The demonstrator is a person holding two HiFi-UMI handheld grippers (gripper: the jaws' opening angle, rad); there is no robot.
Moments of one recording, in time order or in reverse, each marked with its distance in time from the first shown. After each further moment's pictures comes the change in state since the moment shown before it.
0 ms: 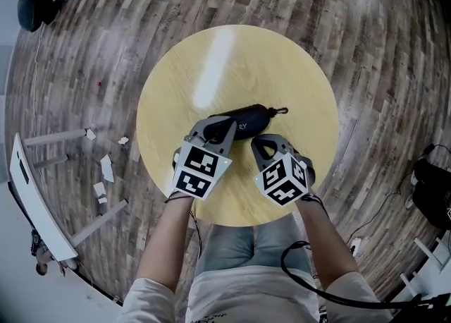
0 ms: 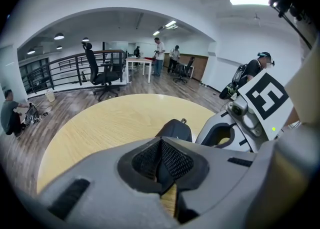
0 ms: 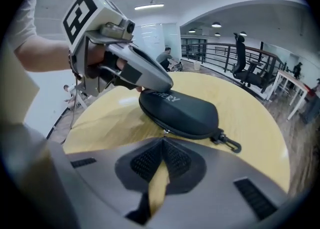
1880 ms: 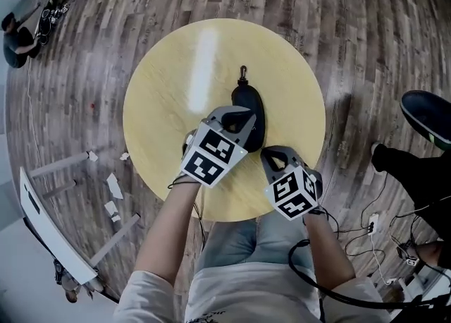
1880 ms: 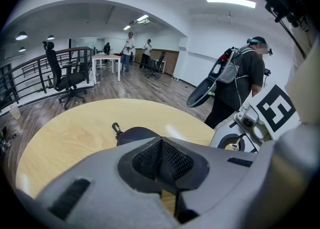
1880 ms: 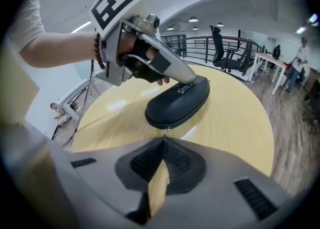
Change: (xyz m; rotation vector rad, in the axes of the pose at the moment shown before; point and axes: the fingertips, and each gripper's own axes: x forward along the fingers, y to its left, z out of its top) left arm 0.045 -0.088 0.030 0.186 0.059 -0.297; right arm -0.054 0.020 -0.068 0.222 0.020 -0.092
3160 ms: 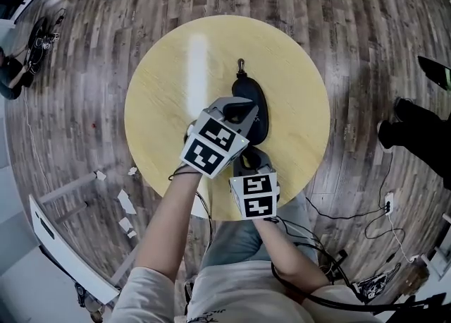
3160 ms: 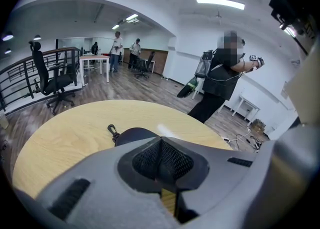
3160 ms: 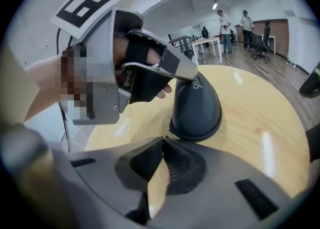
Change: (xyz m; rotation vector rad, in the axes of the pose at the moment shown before) left arm -0.001 -0.003 -0.004 0.075 0.004 -0.111; right arm 0.048 0.045 0.042 0.671 -0.241 -0.255
